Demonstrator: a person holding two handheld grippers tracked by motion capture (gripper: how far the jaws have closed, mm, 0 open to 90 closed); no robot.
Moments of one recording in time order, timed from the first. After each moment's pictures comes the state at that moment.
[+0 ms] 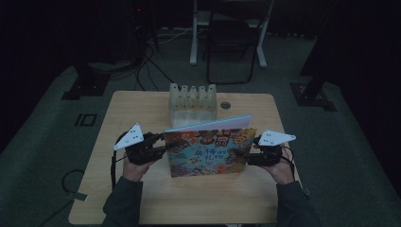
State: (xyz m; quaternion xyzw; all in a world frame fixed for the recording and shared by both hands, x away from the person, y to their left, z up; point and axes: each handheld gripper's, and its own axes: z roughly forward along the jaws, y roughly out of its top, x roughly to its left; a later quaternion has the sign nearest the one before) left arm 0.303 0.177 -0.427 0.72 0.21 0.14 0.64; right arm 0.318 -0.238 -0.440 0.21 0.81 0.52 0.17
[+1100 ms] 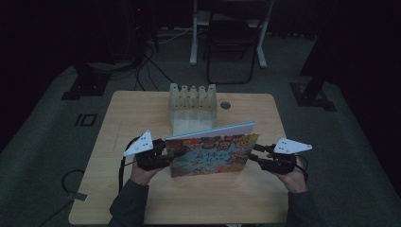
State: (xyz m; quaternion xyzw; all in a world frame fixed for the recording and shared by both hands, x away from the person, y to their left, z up) left arm 0.300 0.157 -0.447 0.73 0.17 0.12 0.65; right arm 0.301 -0.278 -0.455 0.25 0.80 0.51 0.18
